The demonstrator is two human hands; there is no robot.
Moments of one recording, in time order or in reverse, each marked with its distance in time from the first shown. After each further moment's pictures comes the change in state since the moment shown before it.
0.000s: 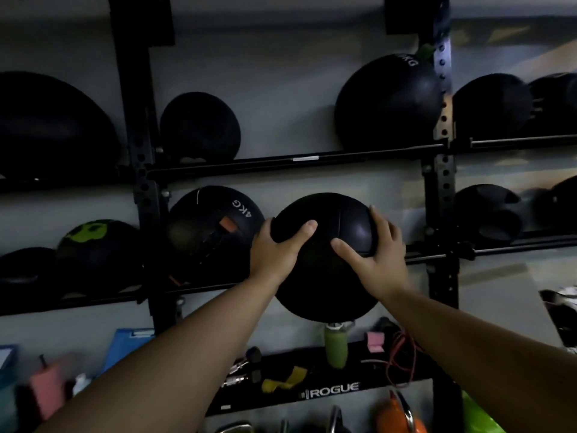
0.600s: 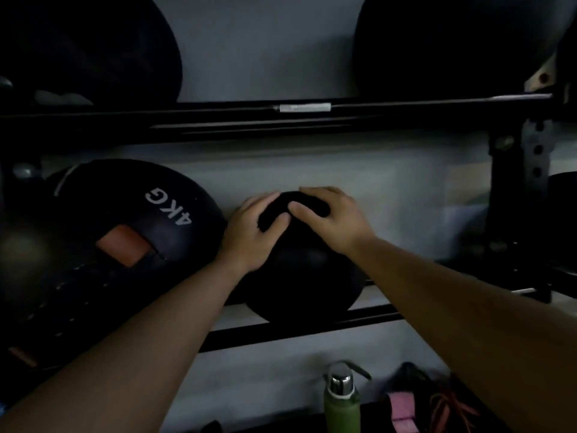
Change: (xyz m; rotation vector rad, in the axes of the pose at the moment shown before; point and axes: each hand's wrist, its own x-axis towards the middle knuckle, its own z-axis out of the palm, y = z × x) left_hand 0.323 -0.195 0.085 0.345 -0.159 0.395; right_hand 0.292 0.180 0.202 -0.254 -0.237 -0.239
